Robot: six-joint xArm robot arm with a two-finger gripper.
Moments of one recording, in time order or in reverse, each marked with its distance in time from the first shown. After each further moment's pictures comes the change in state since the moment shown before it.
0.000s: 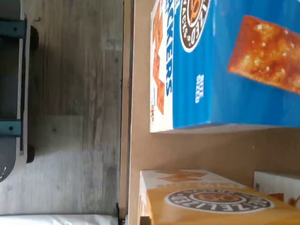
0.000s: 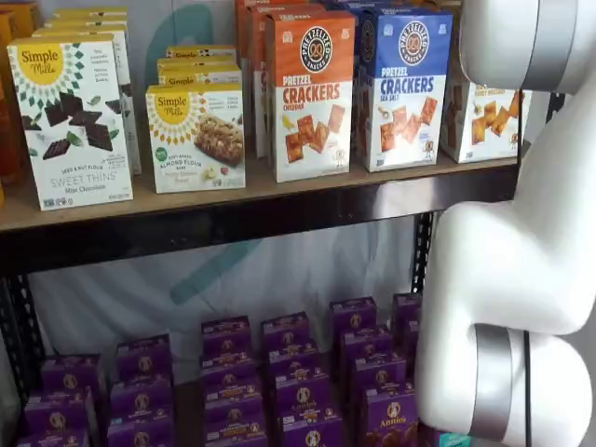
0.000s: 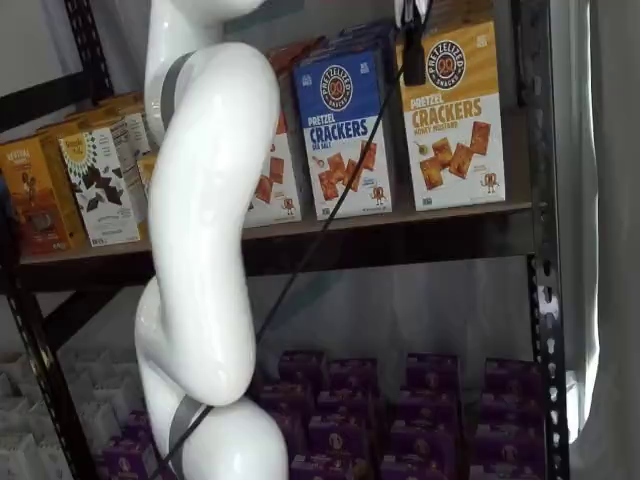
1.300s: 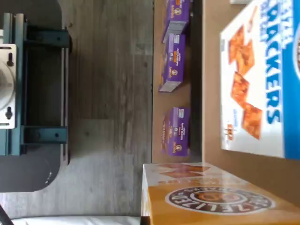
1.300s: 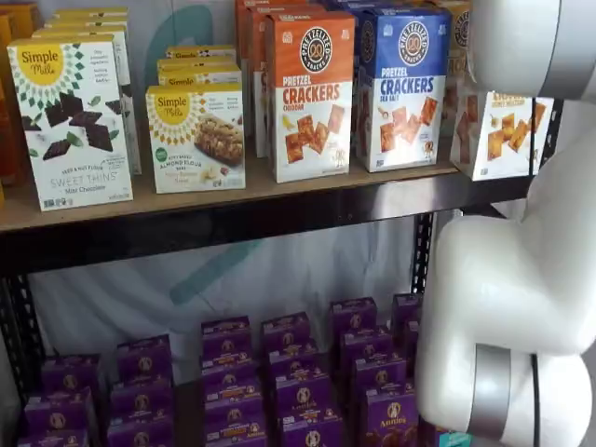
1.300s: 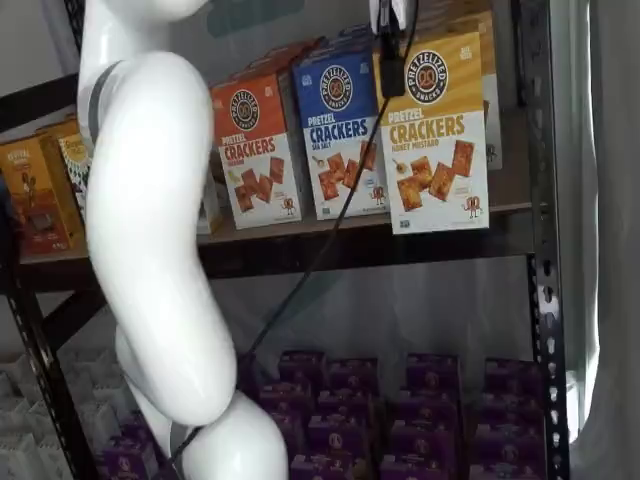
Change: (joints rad) arm -0.039 -0.264 0.271 -0.024 0.024 -0.047
